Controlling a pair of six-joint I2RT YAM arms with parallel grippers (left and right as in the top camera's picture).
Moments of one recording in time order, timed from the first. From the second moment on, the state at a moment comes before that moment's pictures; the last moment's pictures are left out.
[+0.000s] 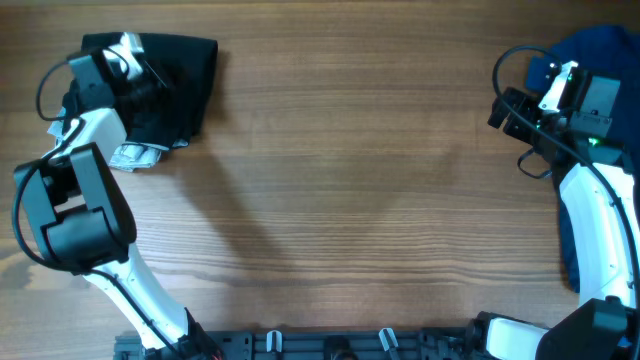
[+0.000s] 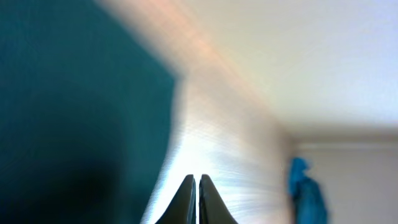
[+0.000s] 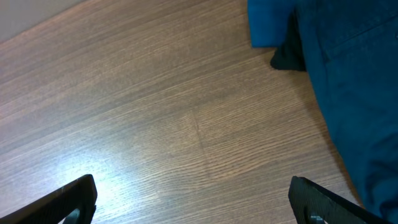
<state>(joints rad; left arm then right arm) 0.30 2.10 1.34 0.13 0.88 -0.61 -0.23 1.43 1.09 -0.52 -0.08 0.20</state>
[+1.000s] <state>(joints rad) 0.27 2.29 1.34 0.61 0.68 -0.96 -0.23 1.43 1.09 -0.52 -0.08 0.20</state>
